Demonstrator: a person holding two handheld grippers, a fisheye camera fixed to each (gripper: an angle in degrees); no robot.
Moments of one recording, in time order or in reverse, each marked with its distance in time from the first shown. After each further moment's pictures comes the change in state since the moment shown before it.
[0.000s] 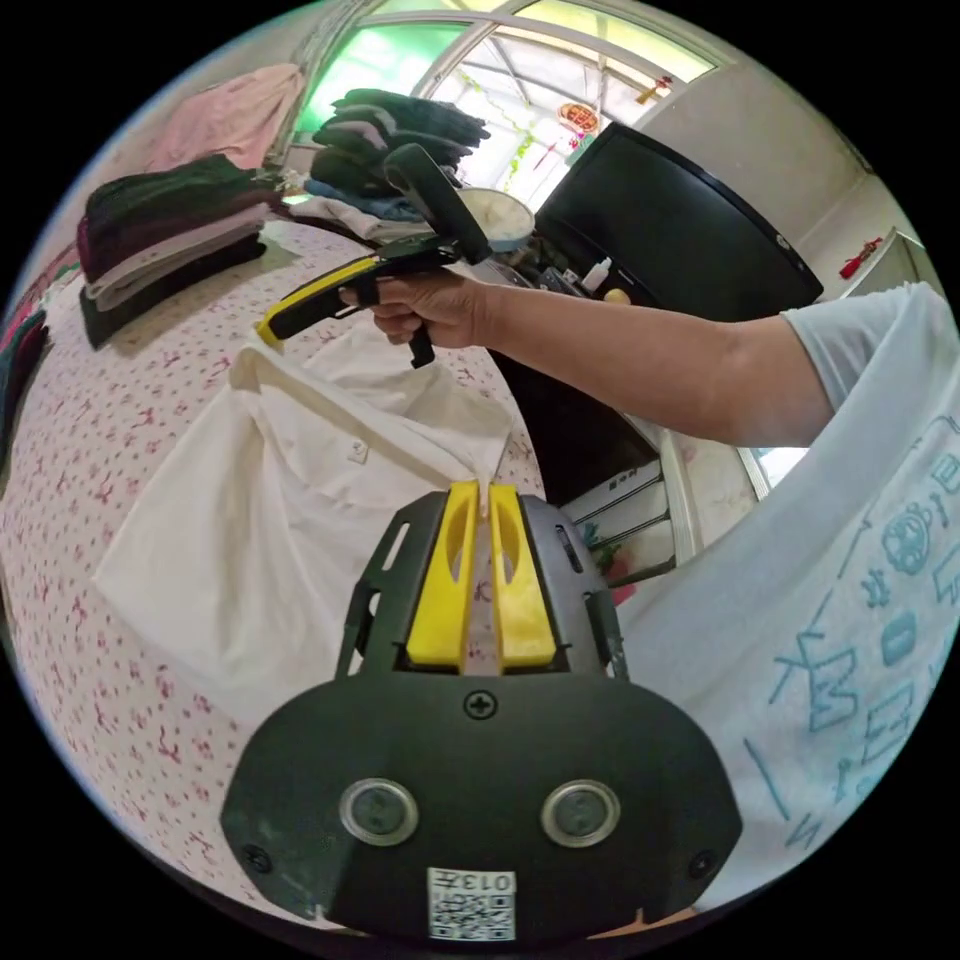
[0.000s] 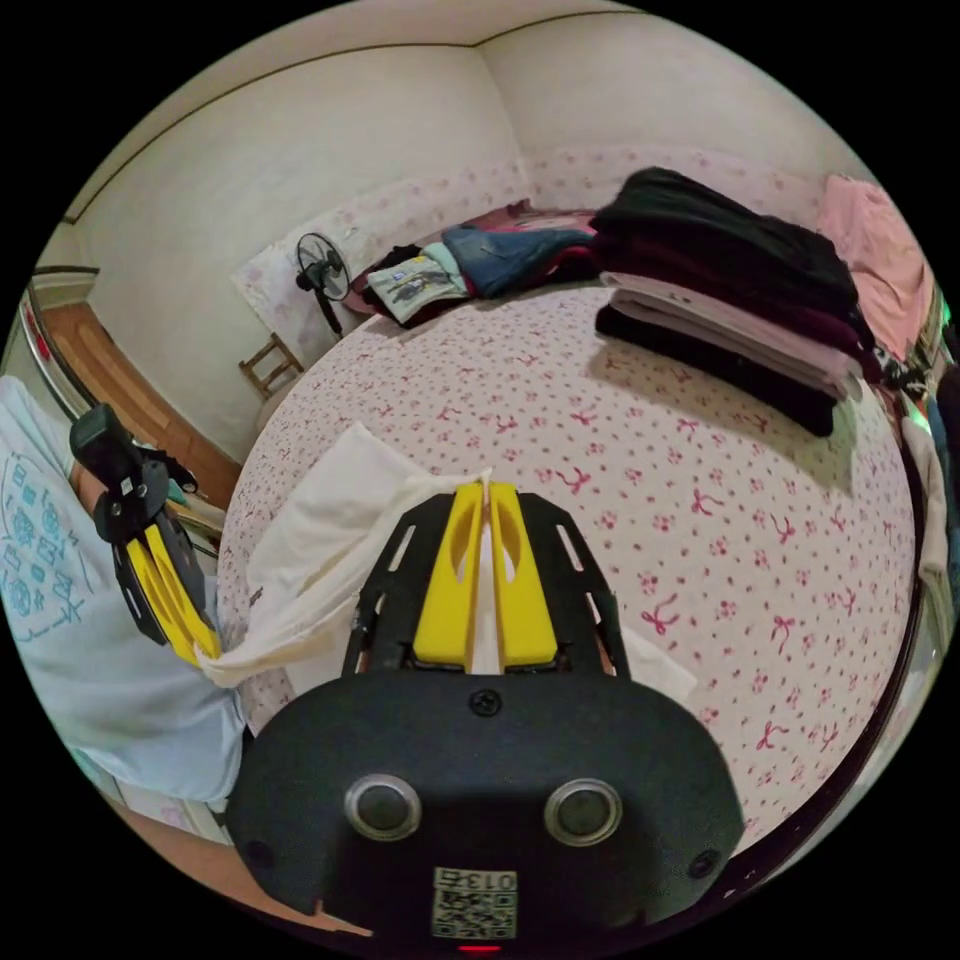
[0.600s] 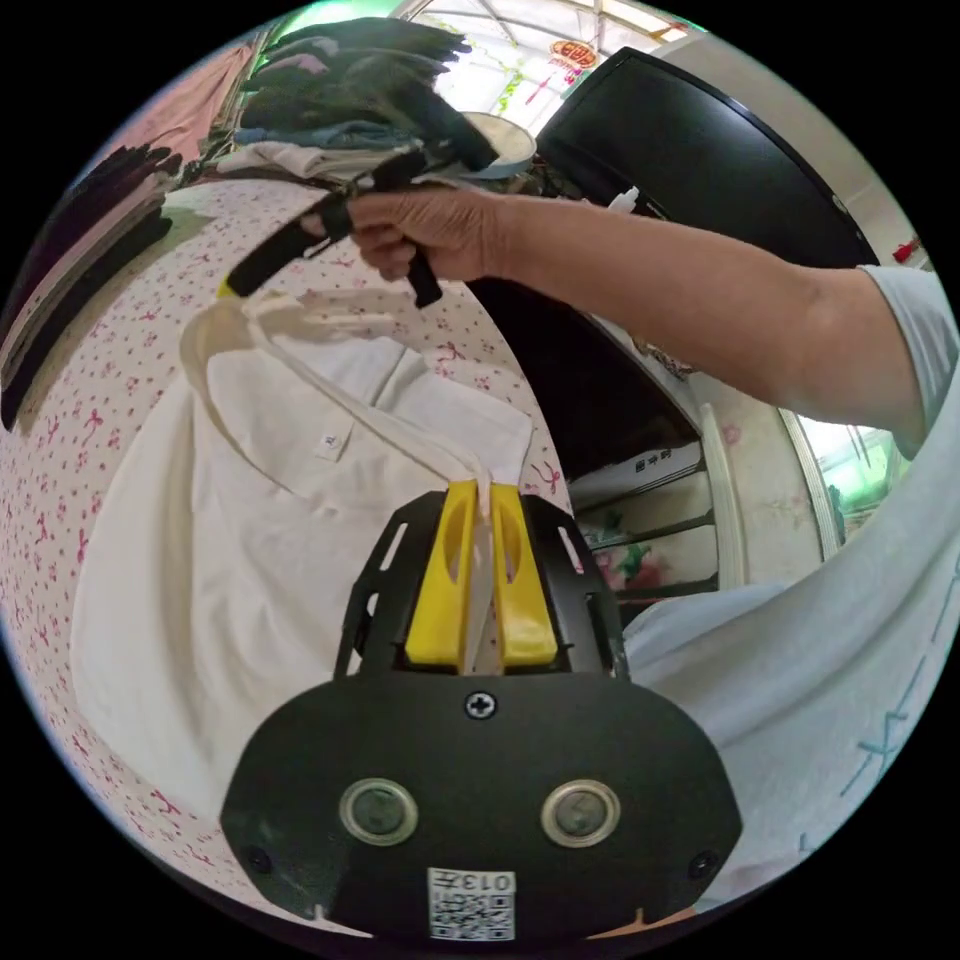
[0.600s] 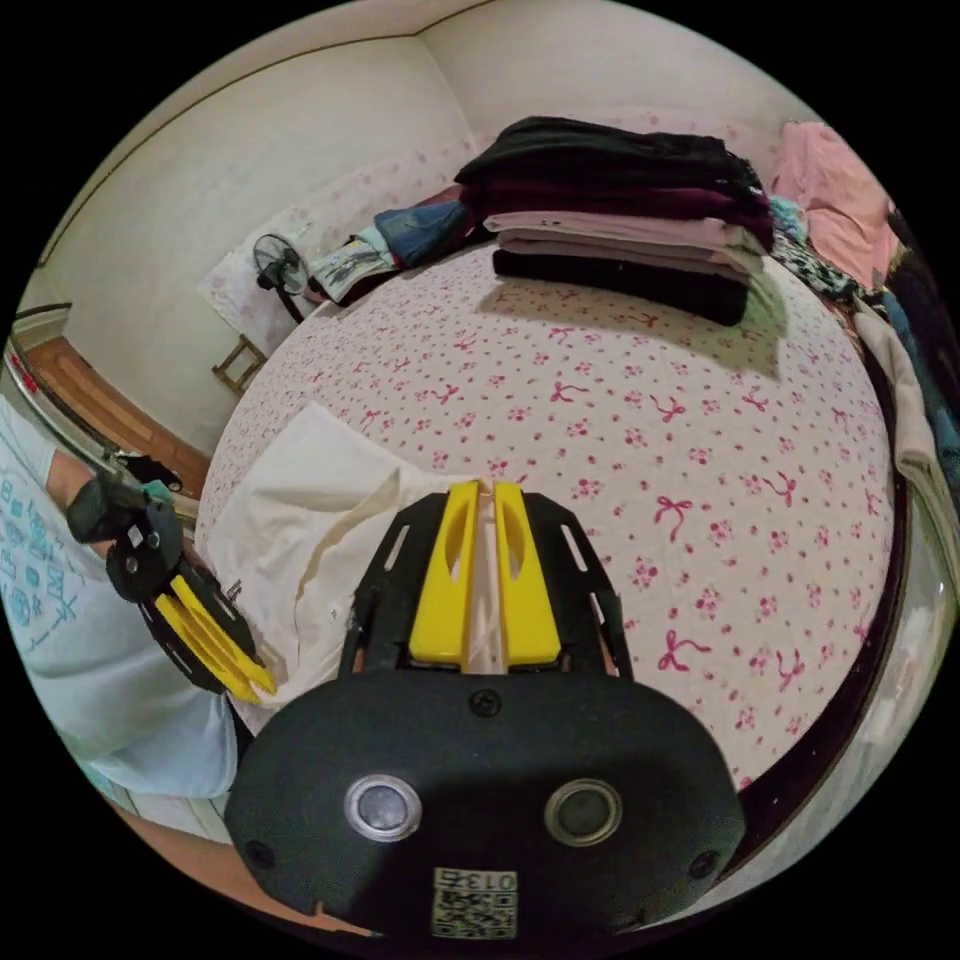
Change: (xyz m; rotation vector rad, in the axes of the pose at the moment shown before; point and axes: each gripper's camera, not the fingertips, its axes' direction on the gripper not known) left arm -0.005 -0.119 0.141 -0.175 -0.007 0.059; right arm 0.122 0.120 -0.009 -0.070 0.015 0.096
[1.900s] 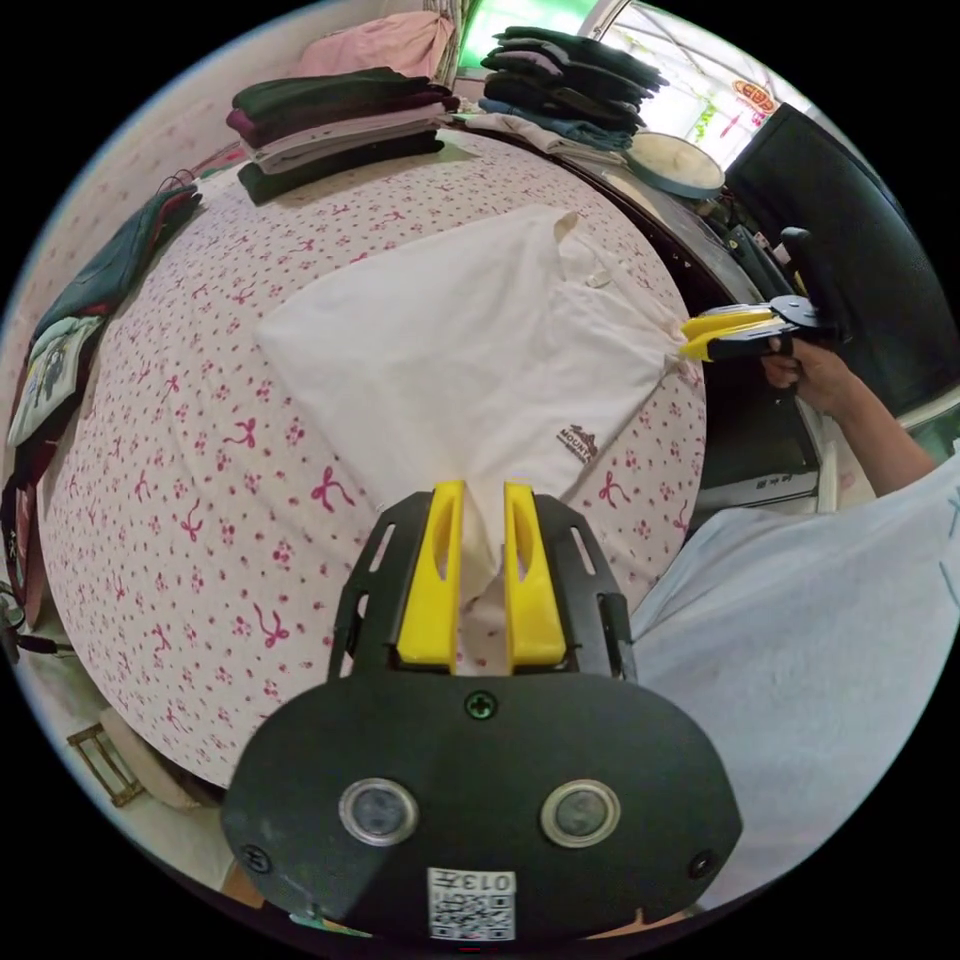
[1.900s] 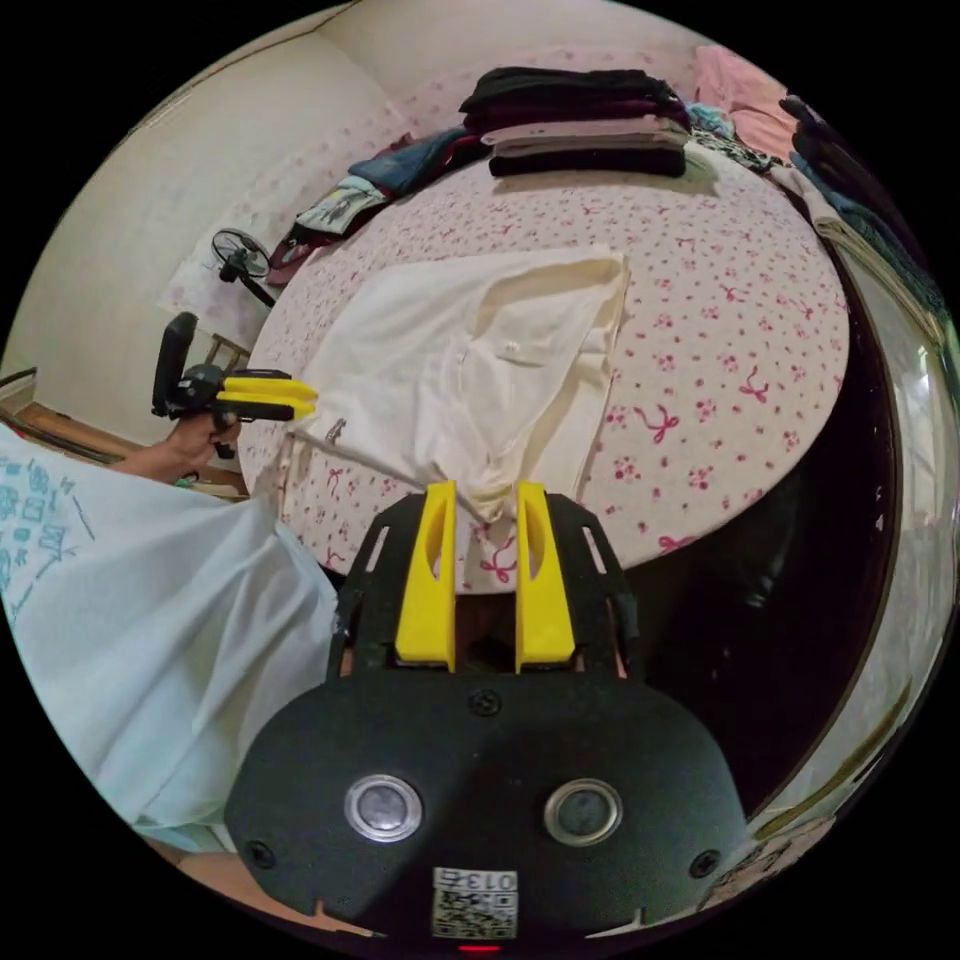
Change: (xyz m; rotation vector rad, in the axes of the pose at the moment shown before) left arm 0.047 0.103 -0.009 -0.018 -0.384 -0.396; right arm -0.104 0.210 0.007 -0.141 0.025 0.242
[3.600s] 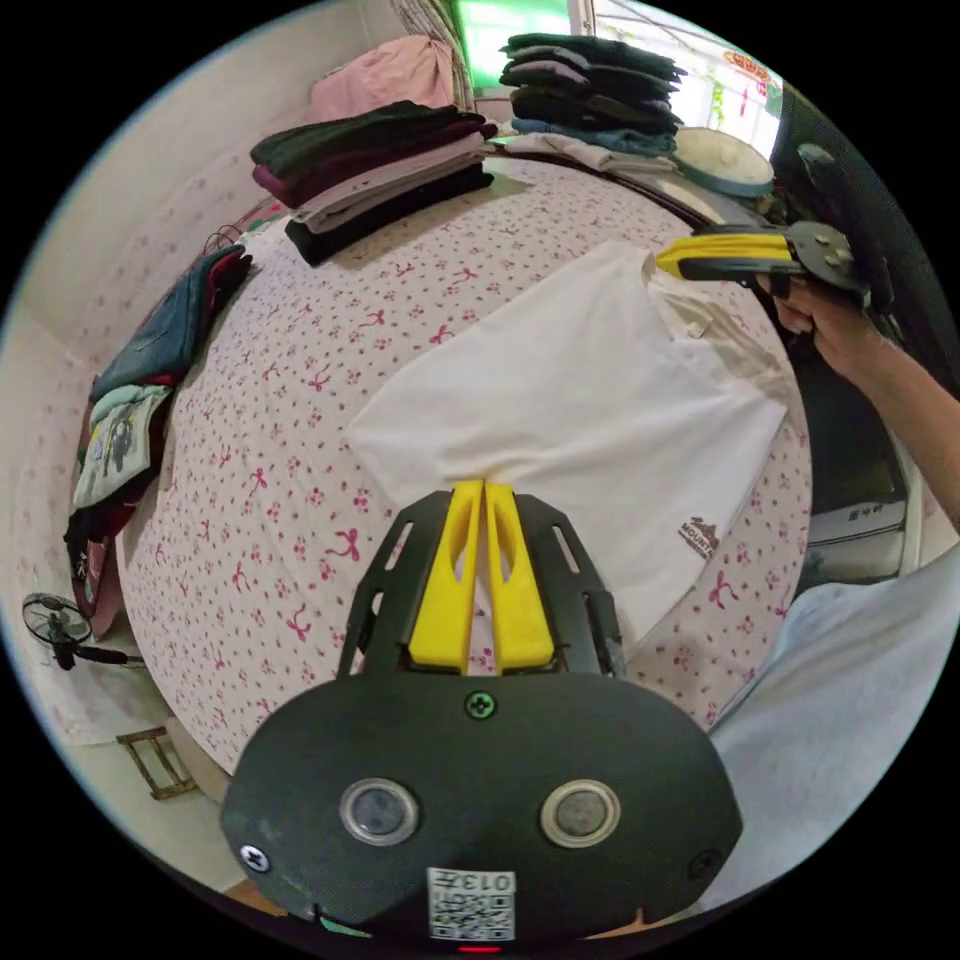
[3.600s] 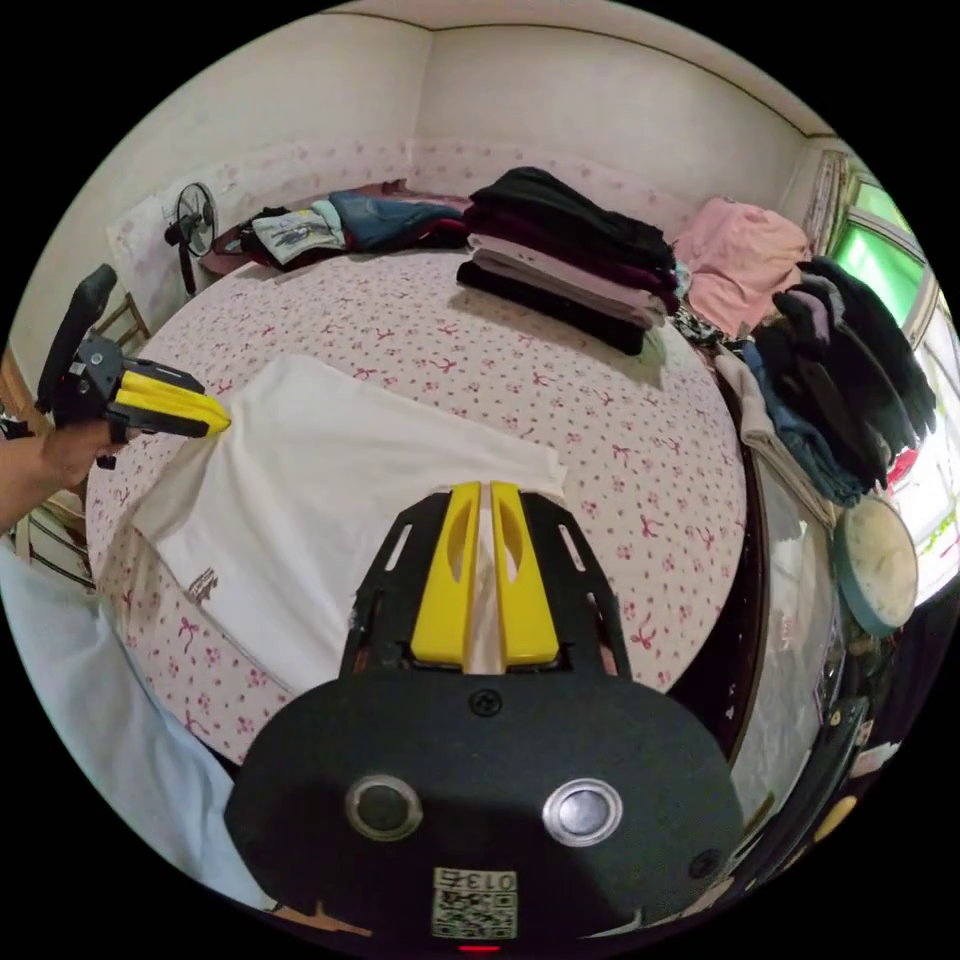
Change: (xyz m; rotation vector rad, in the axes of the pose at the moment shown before) left arm -0.012 -0.019 0.006 0.068 -0.270 0.018; right arm -0.078 -0.094 0.042 0.255 0.481 -0.188
